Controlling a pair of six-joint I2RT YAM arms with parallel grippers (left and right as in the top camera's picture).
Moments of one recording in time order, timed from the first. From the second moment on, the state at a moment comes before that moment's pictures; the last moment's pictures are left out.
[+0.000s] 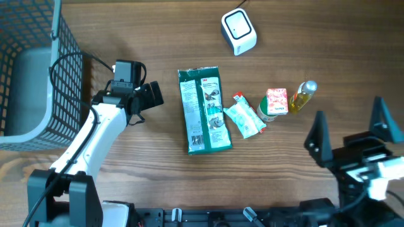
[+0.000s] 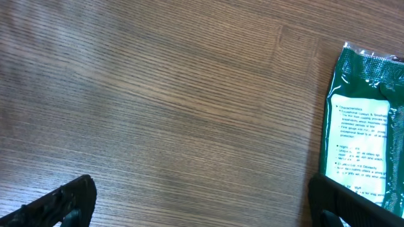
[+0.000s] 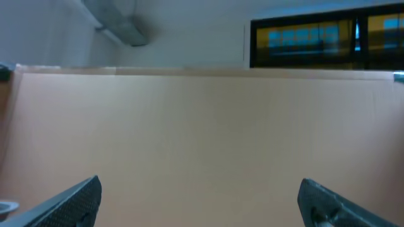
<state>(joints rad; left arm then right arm) -0.14 1.52 0.96 -0.55 -0.09 -0.42 0.13 0.21 0.43 0.41 -0.11 -0.01</state>
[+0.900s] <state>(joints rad) -0.14 1.52 0.96 -0.55 -0.09 -0.42 0.13 0.02 0.01 0.00 -0.12 -0.02</state>
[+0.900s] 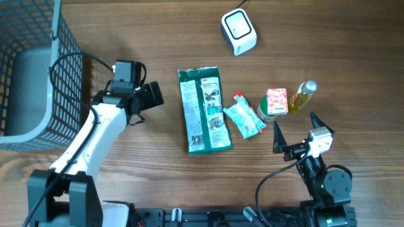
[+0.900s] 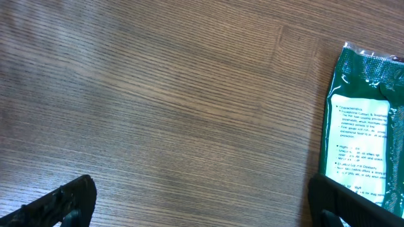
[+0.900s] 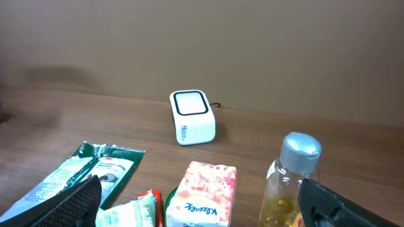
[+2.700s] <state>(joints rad) -0.14 1.52 0.96 -0.55 -0.09 -0.42 0.13 0.02 0.01 0.00 -0.12 -0.03</state>
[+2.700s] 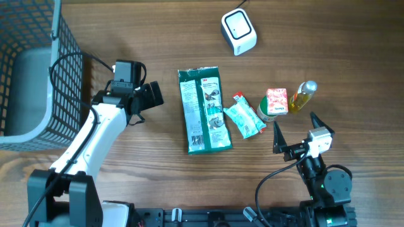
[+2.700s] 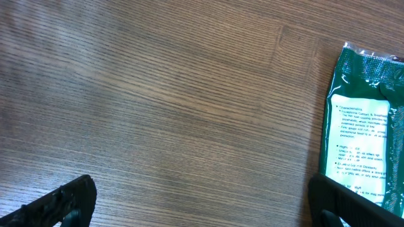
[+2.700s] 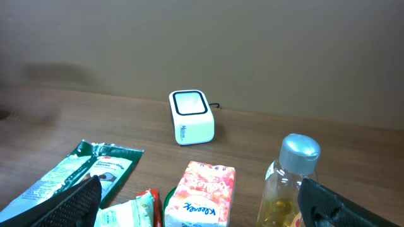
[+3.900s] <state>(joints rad) -0.14 0.55 0.96 -0.92 -0.09 -0.42 0.13 0.02 0.01 0.00 -0.12 -0.03</state>
